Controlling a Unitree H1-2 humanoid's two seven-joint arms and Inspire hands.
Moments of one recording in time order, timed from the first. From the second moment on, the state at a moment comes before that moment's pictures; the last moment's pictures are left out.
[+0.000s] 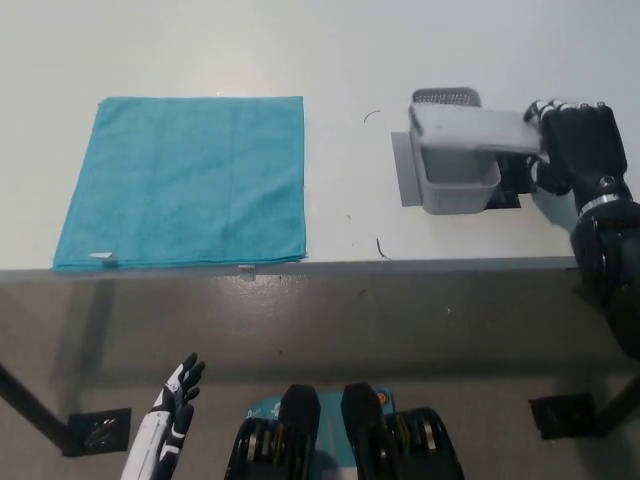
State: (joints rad) left_arm 0.11 0.10 -0.01 0.15 0.18 -0.42 -0.02; right_arm -0.84 -0.32 0.26 0.88 -1.05 -0.06 -0.36
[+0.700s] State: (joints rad) left_arm 0.11 0.11 -0.03 0.13 0.21 -0.42 -0.02; right_arm -1.02 -0.27 0.08 0.65 -0.79 -0.25 -0.44
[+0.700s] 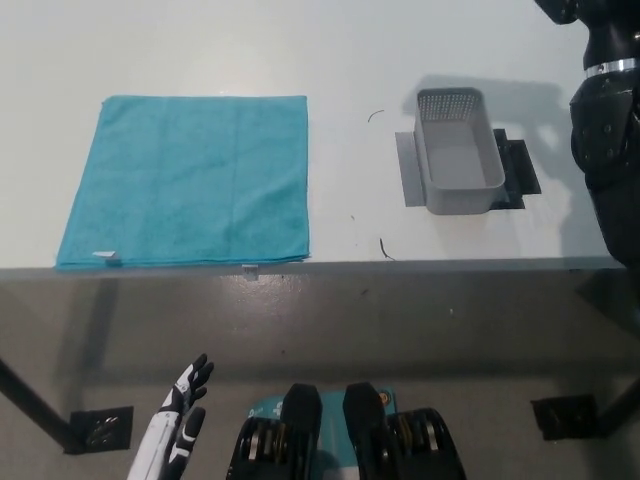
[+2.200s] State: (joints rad) left_arm 0.13 0.12 -0.07 0.12 0.22 -0.43 -0.03; right_arm -1.20 0.09 0.30 1.33 -0.75 -0.26 -0.66
